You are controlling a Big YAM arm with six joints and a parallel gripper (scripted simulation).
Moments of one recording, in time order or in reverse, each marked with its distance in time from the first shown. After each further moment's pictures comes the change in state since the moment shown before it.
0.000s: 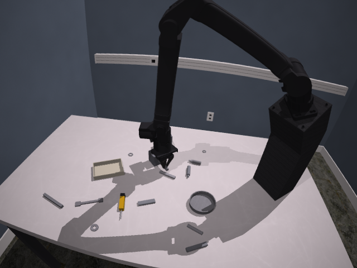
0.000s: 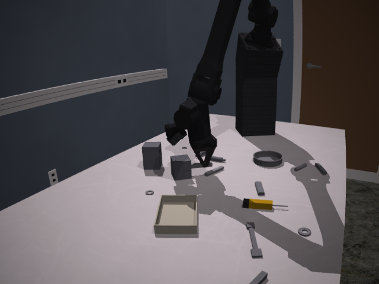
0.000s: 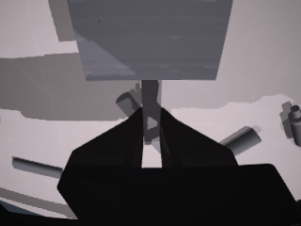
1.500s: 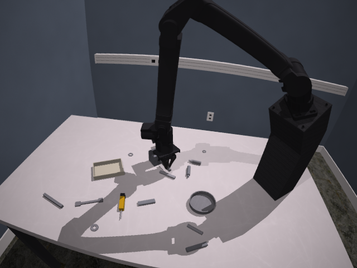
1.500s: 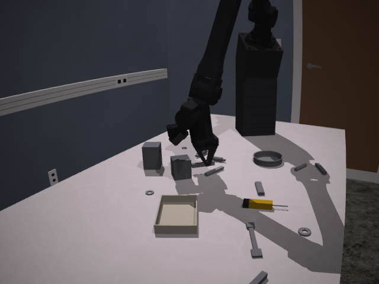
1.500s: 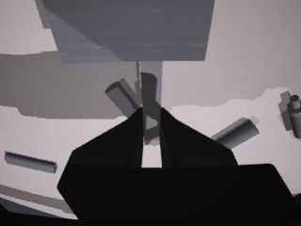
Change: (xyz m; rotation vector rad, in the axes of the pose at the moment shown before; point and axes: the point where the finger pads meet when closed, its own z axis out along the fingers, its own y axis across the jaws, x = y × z) arm 0.010 -0.007 0.001 0.006 0.029 0.005
